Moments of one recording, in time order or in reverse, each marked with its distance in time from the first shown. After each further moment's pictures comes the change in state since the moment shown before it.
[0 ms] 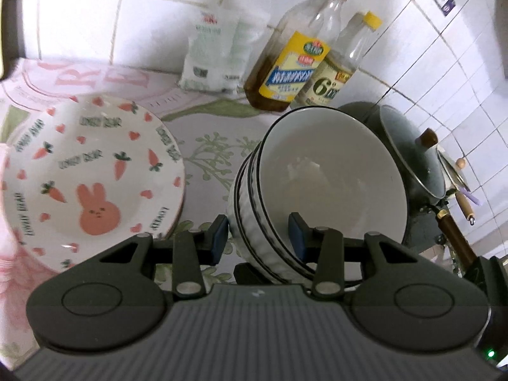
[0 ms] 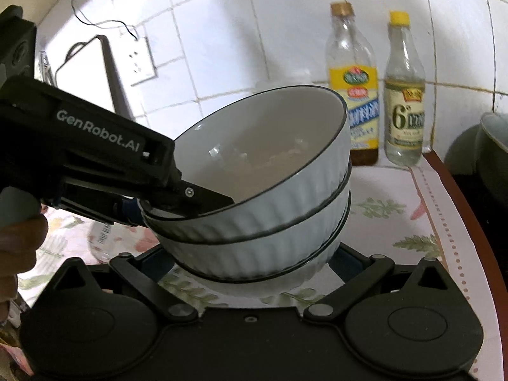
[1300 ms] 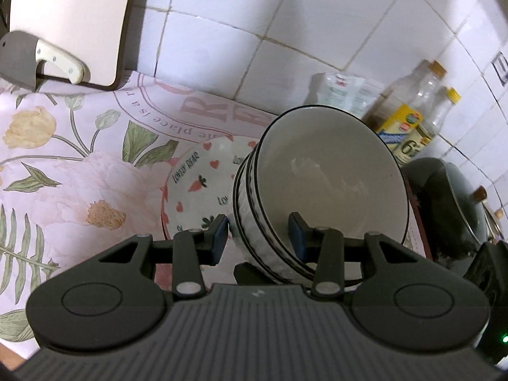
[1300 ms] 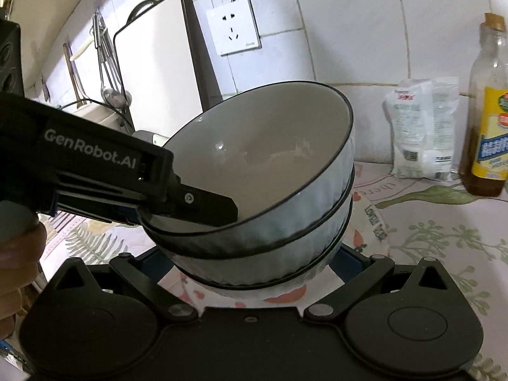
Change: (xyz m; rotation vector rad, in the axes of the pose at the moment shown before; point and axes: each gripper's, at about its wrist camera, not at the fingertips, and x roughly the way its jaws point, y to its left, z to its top) left arm -0.054 0.126 0.013 -0.132 -0.118 0.164; right arm 0.100 0.110 0.024 -0.106 0.095 0.189
